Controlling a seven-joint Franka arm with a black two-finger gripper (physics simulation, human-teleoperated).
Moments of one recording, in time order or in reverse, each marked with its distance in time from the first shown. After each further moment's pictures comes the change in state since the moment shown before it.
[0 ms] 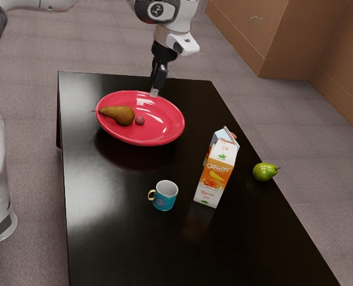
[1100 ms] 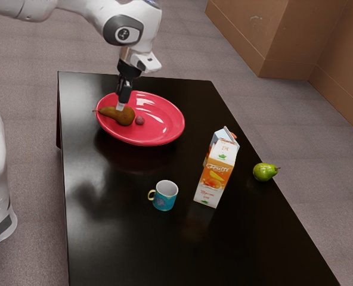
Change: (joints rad) arm 0.031 -0.151 0.167 -0.396 0.062 0.203 0.087
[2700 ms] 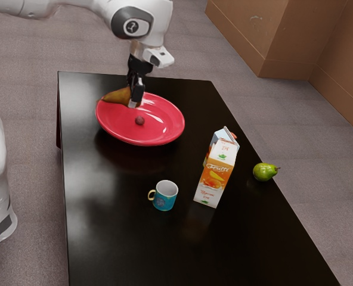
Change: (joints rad) arm 0.009 0.004 -0.095 0.089 -0.060 -0.058 -0.136
